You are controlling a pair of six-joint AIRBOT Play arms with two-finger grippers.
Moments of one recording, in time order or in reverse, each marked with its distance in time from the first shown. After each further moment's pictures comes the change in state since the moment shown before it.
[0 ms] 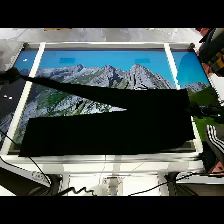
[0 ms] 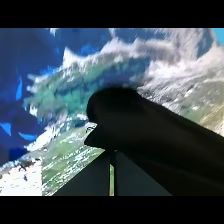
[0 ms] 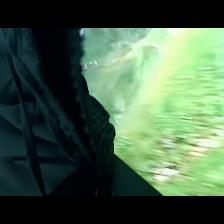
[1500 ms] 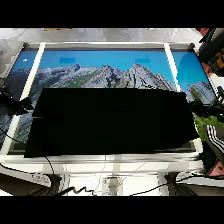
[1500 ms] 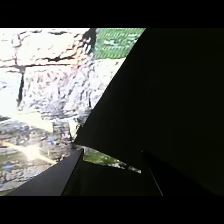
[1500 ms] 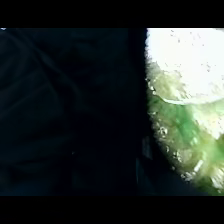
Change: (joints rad) left arm 0.002 0.097 -0.463 0.328 -0.083 -0.211; right arm -0.005 0.049 0.006 -0.098 -0.130 0.093
